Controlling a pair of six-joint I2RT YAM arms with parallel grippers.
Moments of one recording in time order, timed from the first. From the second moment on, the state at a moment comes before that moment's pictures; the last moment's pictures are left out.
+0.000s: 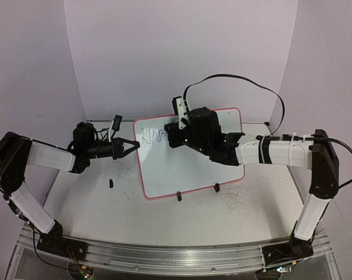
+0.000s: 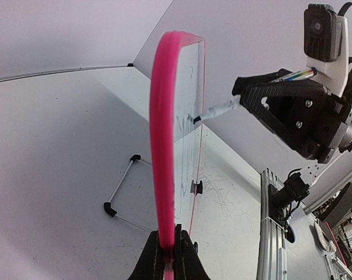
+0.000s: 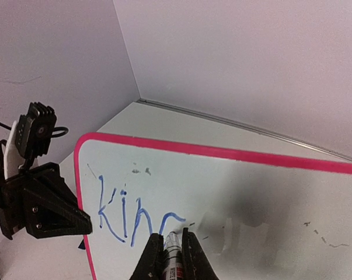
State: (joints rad) left arm -0.38 1.58 0.71 0.71 0.86 -0.42; right arm 0.94 1.82 1.38 0.20 0.26 0.24
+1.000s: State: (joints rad) left arm -0.38 1.58 0.71 0.70 0.85 -0.42; right arm 0.93 1.84 1.43 0.23 0.28 0.22
